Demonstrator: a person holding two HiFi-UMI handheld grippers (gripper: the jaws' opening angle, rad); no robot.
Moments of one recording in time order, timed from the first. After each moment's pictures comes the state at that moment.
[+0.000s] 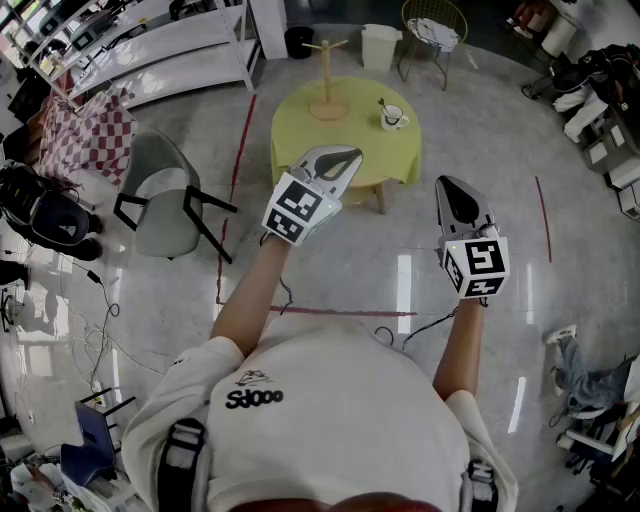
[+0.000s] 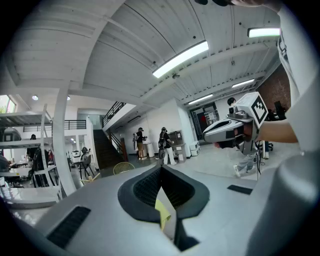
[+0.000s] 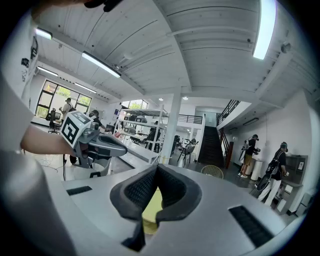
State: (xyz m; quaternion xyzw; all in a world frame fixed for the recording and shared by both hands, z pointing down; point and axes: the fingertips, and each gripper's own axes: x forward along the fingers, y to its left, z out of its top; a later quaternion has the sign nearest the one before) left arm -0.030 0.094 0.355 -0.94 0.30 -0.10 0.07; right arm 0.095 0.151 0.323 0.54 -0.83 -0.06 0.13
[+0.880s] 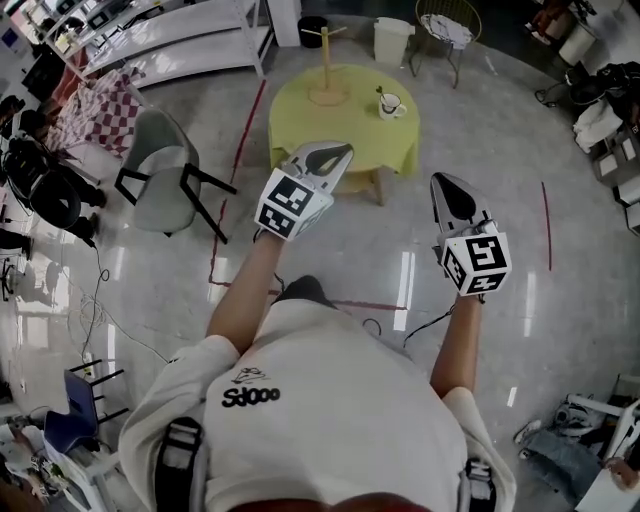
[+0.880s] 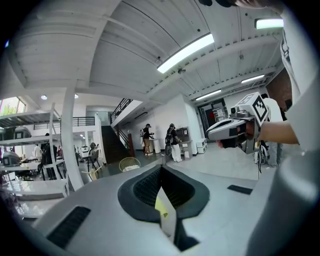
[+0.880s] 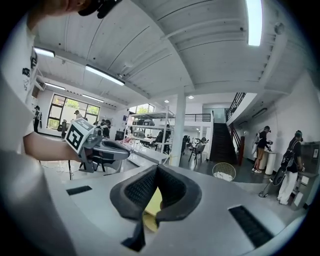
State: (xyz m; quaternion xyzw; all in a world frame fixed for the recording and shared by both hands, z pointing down) left arm 0.013 0.121 0.363 -0.93 0.35 -0.11 0.06; right arm 0.147 0.172 0.334 0.48 -0.87 -0.03 0.10
